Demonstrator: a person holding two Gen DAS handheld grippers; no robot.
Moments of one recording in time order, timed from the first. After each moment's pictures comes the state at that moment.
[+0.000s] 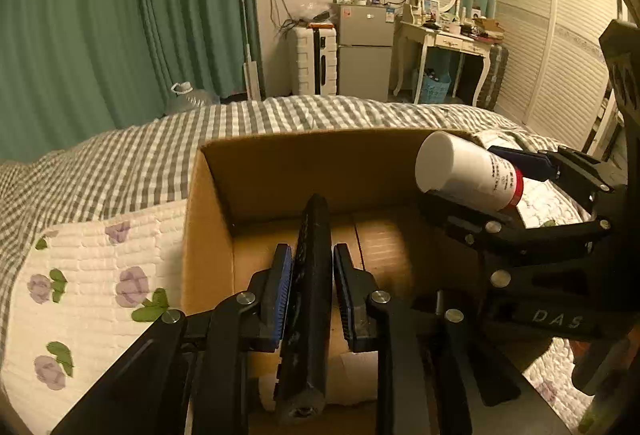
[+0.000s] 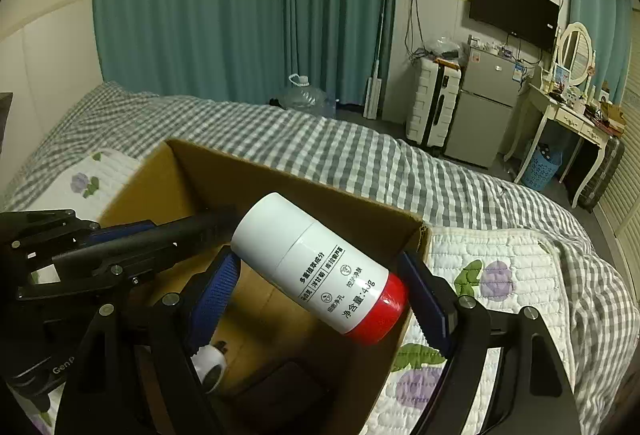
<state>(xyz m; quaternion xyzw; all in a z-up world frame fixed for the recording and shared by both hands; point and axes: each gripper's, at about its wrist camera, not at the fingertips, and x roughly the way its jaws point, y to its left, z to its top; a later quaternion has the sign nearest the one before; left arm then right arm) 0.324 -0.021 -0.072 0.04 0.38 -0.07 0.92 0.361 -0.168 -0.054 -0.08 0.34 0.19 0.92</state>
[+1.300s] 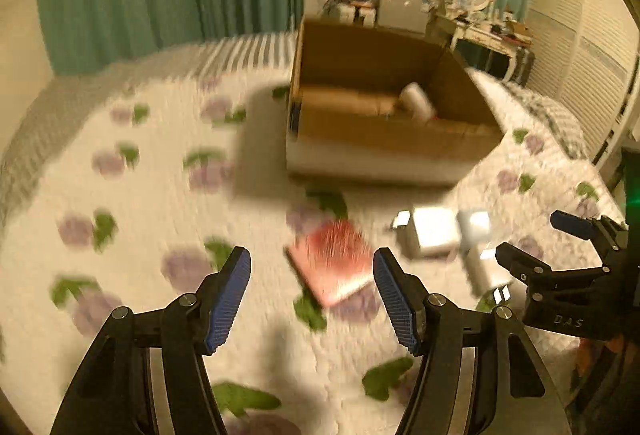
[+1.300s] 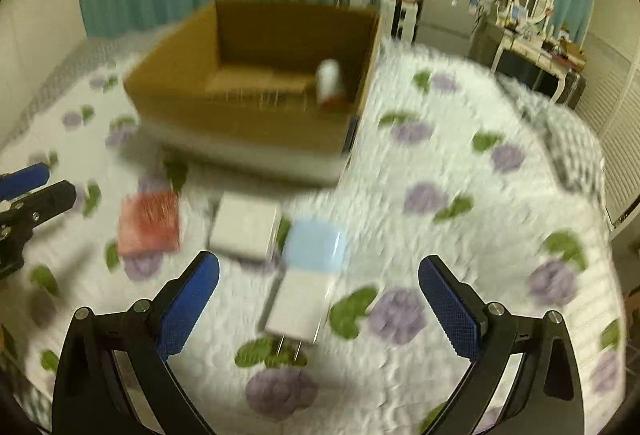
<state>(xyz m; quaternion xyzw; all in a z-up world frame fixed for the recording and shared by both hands) 0.118 0.024 -0.105 -0.01 0.43 0.01 0.90 0.160 -0.198 -0.116 -0.07 0.44 0.10 0.89</state>
